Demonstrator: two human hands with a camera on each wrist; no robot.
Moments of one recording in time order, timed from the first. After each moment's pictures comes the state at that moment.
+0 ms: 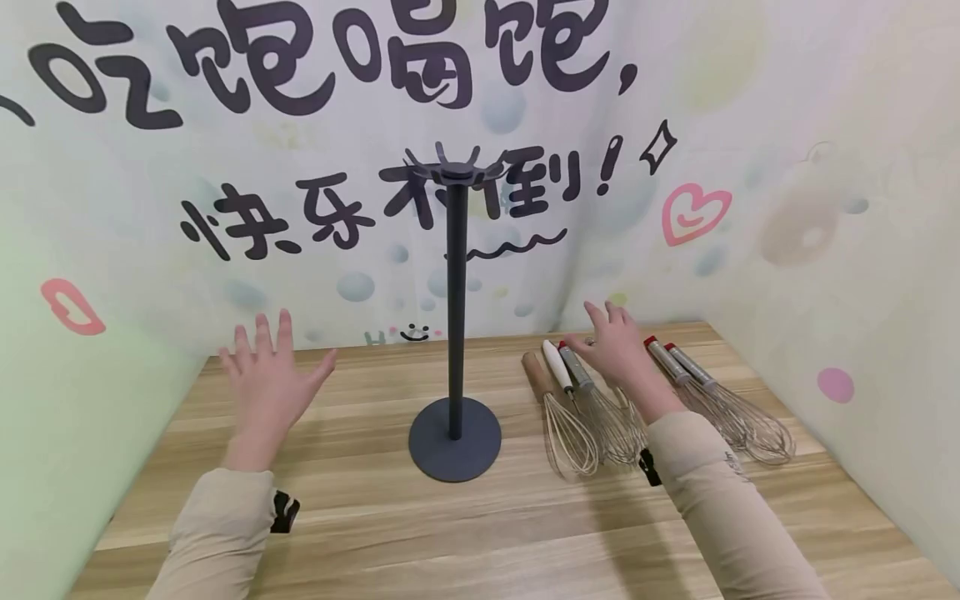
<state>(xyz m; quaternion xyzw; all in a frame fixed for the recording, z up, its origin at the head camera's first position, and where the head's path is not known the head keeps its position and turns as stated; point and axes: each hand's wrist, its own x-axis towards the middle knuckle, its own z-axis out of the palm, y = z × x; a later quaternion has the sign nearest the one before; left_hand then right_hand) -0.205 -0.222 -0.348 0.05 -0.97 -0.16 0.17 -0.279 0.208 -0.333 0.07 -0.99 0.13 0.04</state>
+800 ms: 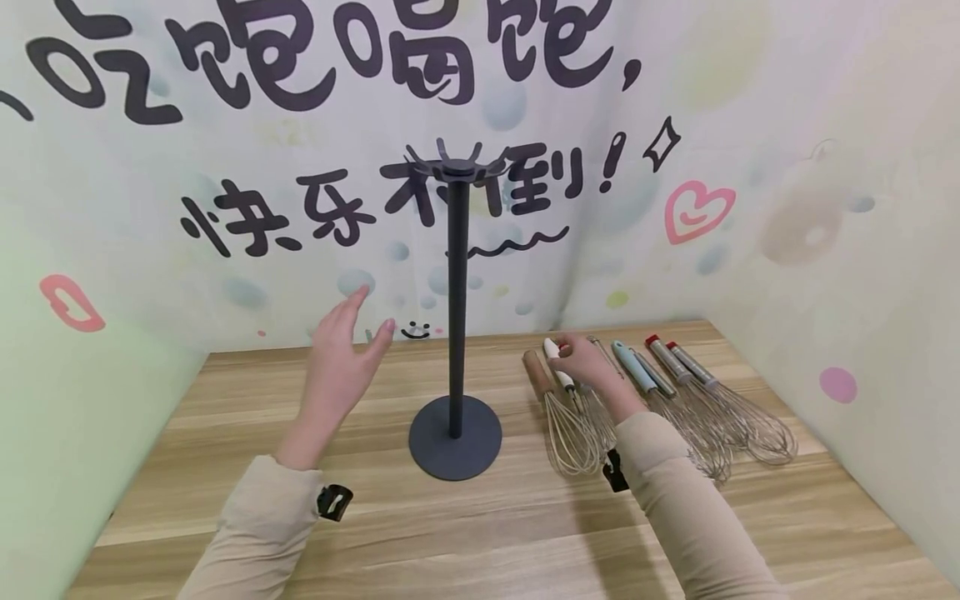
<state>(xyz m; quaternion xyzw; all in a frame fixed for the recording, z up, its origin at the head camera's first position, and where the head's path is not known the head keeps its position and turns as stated) -0.203 -0.145 -0.311 -0.08 -0.89 -0.39 0.24 -0.288 0.178 -0.362 0.05 -0.93 0.34 -0.10</state>
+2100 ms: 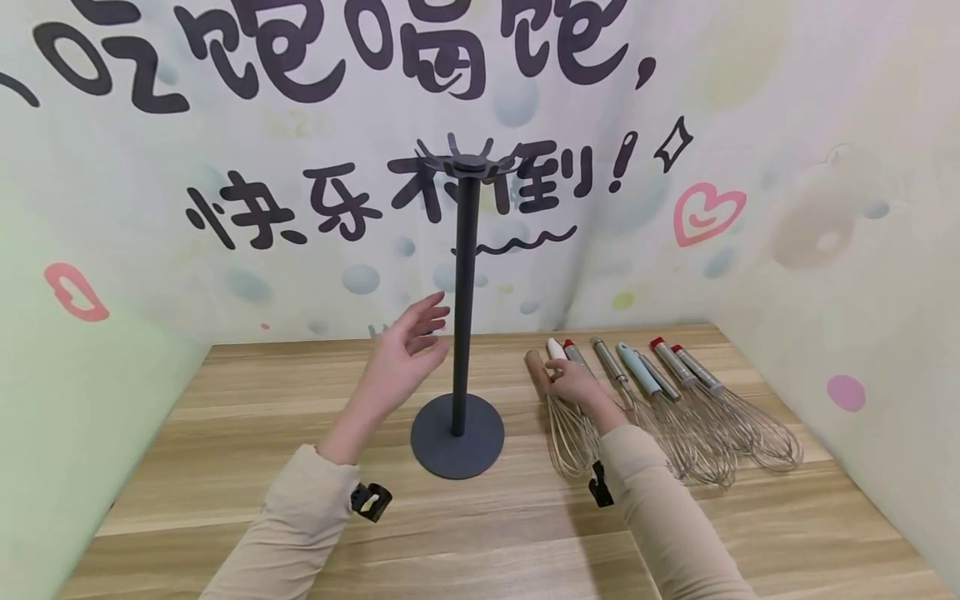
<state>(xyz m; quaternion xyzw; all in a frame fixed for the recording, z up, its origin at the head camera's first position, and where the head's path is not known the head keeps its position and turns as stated) -0.205 -0.102 -0.312 -0.18 -0.78 -0.59 0.10 -0.314 0.176 -0.437 0.02 -0.91 0.40 -0.14</state>
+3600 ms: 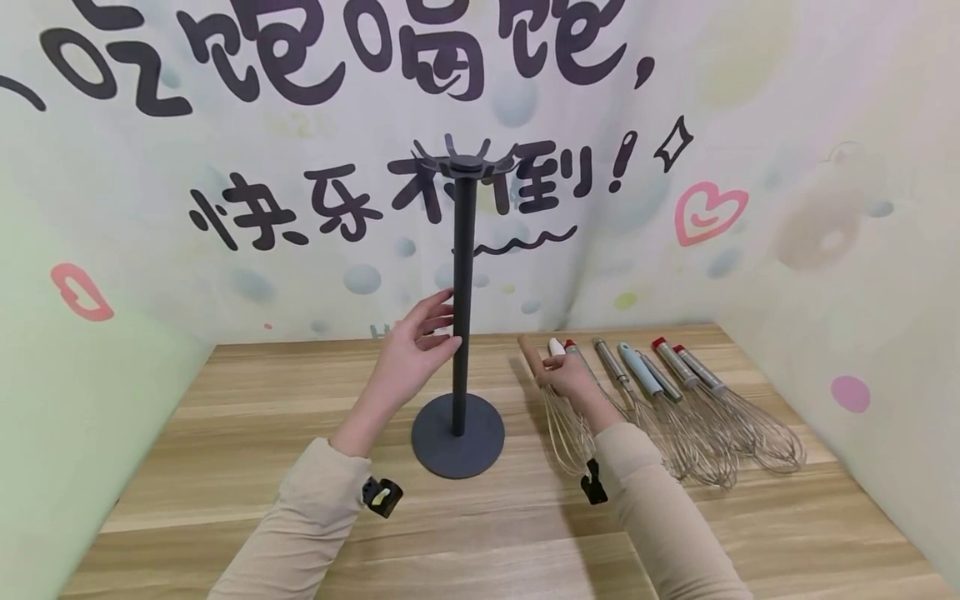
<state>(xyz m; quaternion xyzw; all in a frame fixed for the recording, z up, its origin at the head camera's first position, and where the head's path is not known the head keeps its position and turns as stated) -0.211 -0.091 -0.309 -0.16 -0.78 -0.60 0.09 -0.314 0.168 -0.426 -0.01 -0.85 0.51 -0.12</state>
